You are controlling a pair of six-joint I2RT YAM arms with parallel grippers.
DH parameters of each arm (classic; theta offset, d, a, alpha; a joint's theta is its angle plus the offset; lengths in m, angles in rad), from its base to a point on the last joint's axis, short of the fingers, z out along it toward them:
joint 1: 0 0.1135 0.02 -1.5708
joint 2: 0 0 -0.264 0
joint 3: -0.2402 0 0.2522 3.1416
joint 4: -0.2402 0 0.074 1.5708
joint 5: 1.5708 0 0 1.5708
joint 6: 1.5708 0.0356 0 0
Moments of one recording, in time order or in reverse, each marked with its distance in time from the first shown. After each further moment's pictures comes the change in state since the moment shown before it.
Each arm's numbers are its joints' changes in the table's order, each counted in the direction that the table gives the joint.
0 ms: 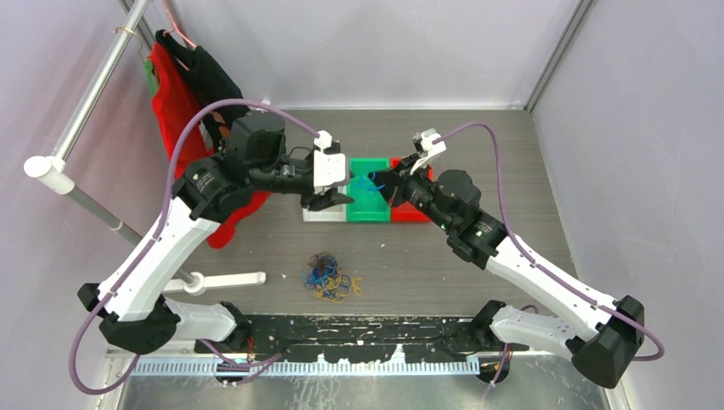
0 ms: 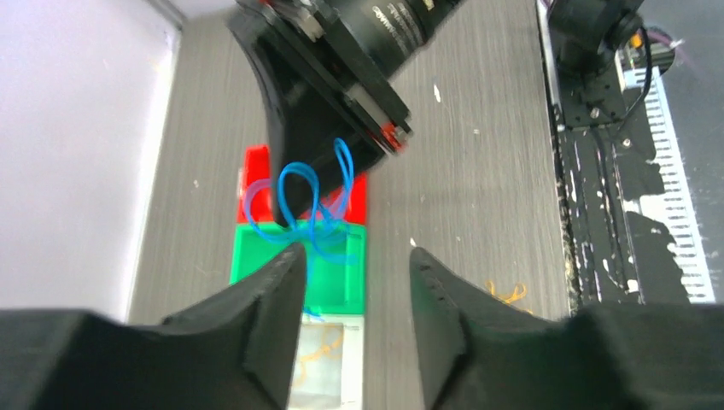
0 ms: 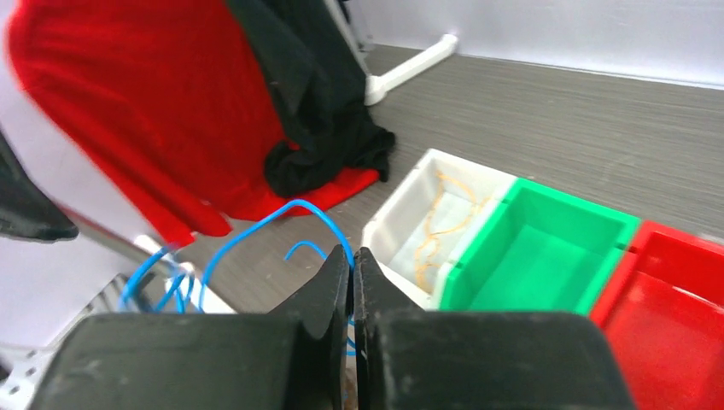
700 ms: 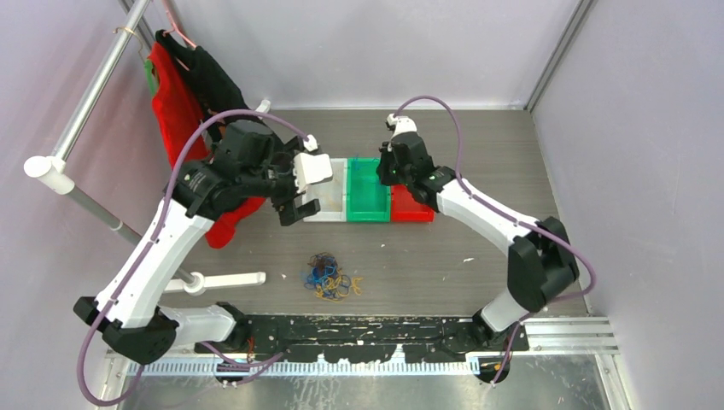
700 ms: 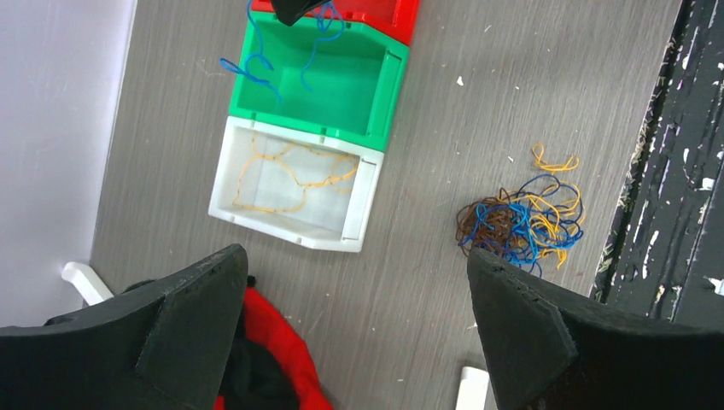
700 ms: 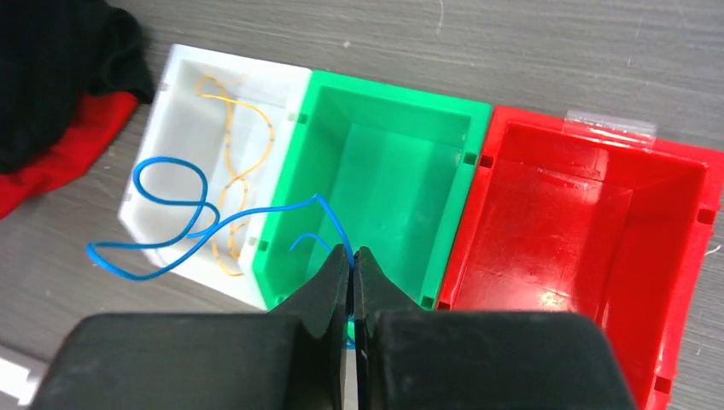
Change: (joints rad) left arm 0.154 -0.049 0.133 -0.197 -0.242 0.072; right arm -0.193 0.514 -0.276 -0.282 0.095 -0.015
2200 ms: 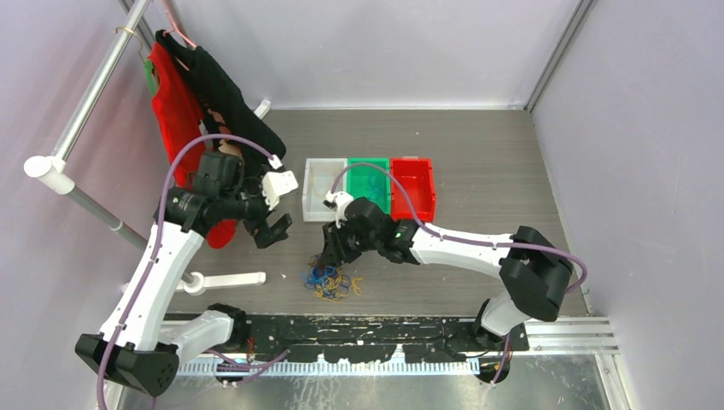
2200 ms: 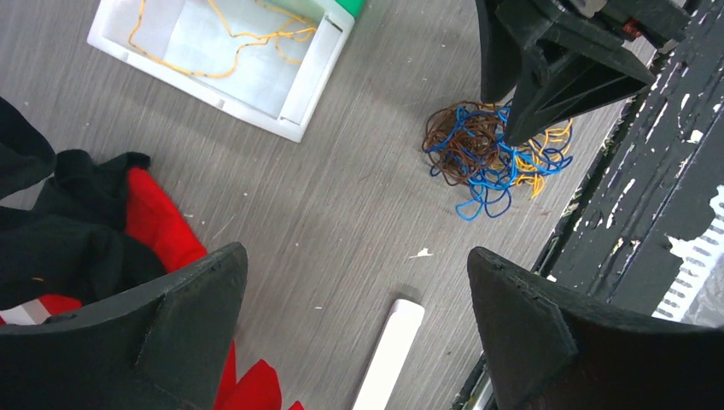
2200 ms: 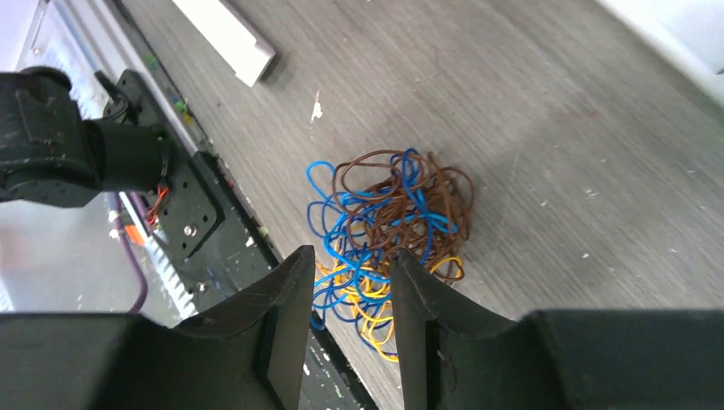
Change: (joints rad) left arm 0.324 -0.184 0.381 -0.008 0.112 0.002; right arm 0.421 -0.005 0.220 0.109 -0.294 0.120
